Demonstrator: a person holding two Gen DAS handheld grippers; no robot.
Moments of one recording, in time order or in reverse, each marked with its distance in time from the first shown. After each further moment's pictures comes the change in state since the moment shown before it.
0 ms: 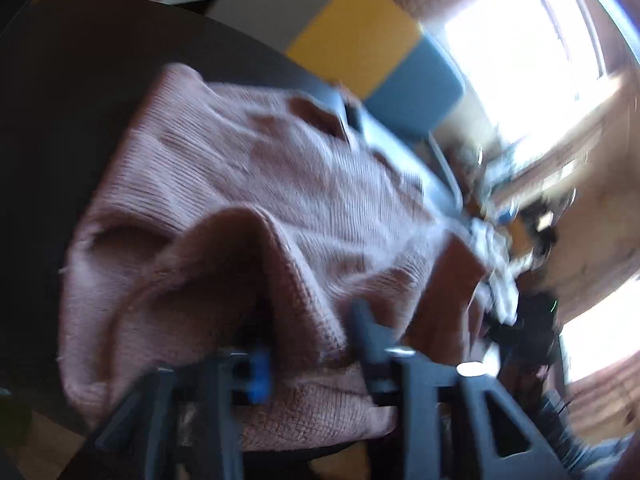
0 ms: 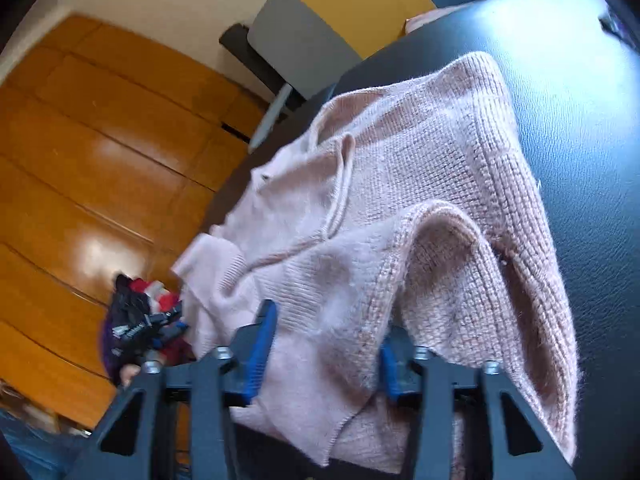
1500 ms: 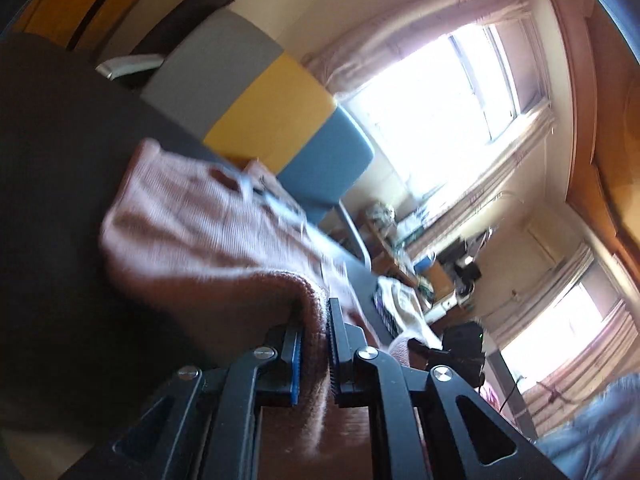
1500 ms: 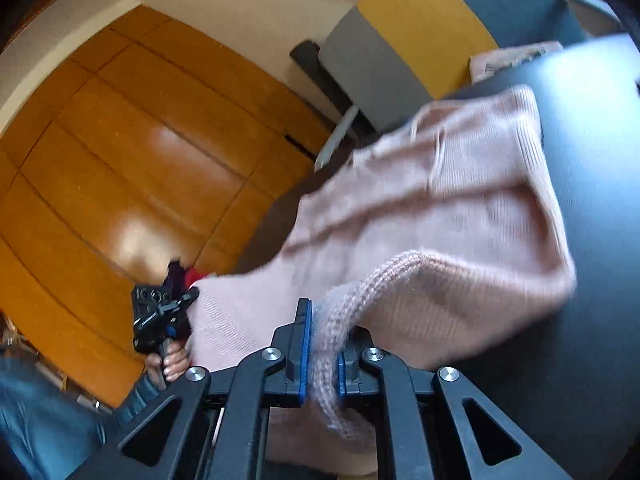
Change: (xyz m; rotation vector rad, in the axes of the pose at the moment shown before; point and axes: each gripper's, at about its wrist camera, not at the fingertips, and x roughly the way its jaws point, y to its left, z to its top) left arm -0.097 -0.020 0.017 0.034 -0.325 -0.294; right arm -0.039 0.024 0.012 -0.090 -0.142 0.162
